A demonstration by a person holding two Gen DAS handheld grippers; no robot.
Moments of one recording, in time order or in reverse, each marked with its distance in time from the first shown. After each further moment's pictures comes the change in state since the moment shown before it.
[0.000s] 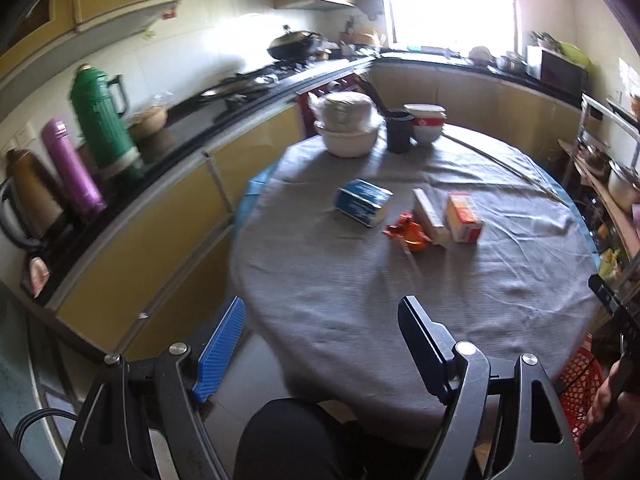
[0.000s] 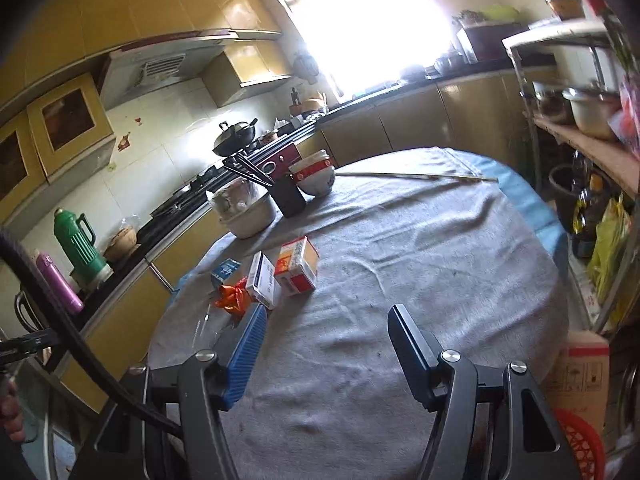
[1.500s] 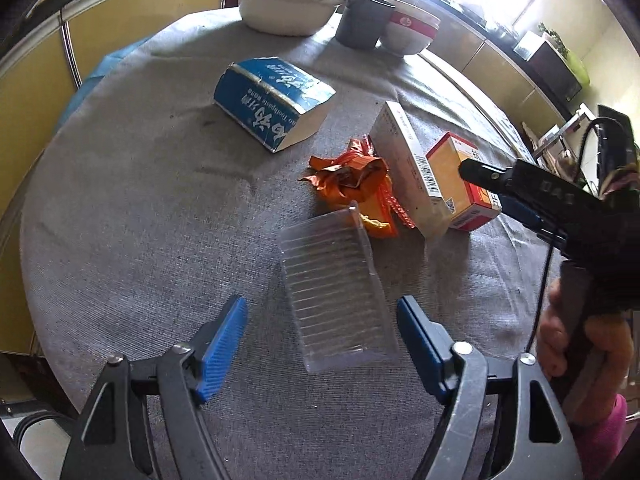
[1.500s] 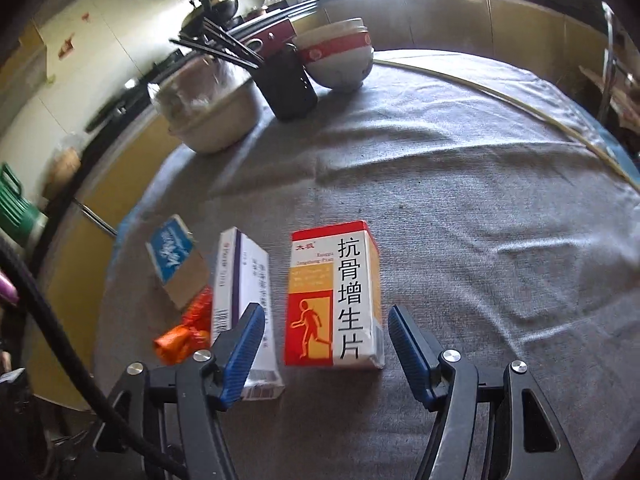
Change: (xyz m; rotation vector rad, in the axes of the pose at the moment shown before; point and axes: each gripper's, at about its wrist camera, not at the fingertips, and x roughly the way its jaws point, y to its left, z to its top) left arm 0.233 -0.041 0.022 -0.166 0.358 -0.401; right arm 0.287 0.087 0.057 -0.126 0.457 -0.136
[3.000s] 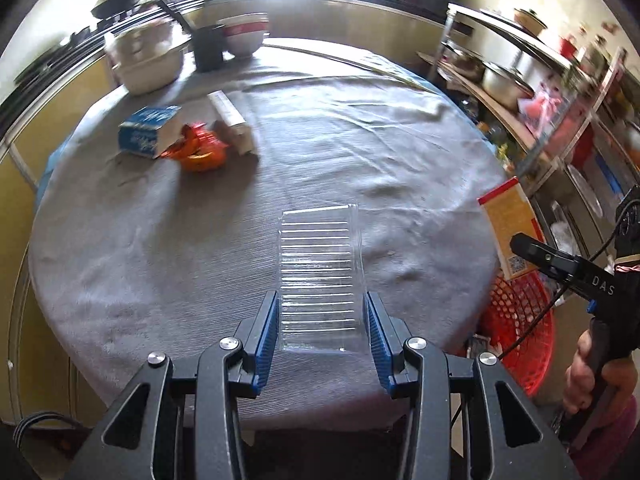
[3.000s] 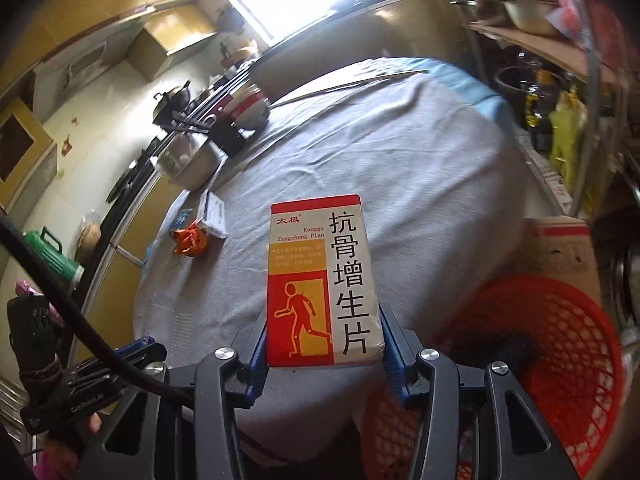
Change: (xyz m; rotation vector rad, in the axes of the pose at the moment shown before) left arm -0.073 -0.101 -0.127 0.469 -0.044 -0.048; right arm -0.203 -0.128 -0.243 0.343 -0.219 0.051
